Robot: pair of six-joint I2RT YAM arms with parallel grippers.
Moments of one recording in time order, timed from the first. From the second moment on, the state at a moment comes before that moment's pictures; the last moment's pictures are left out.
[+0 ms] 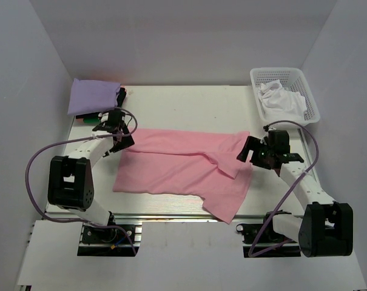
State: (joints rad) left arm -0.14 1.58 1.01 -0.54 -0.37 -0.52; right arm 0.08 1.14 0.63 -0.37 -0.23 0.35
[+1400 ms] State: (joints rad) left arm -0.13 2.08 1.51 -0.24 0.08 -0.36; right arm 0.12 2.10 1.60 -0.39 -0.28 0.15
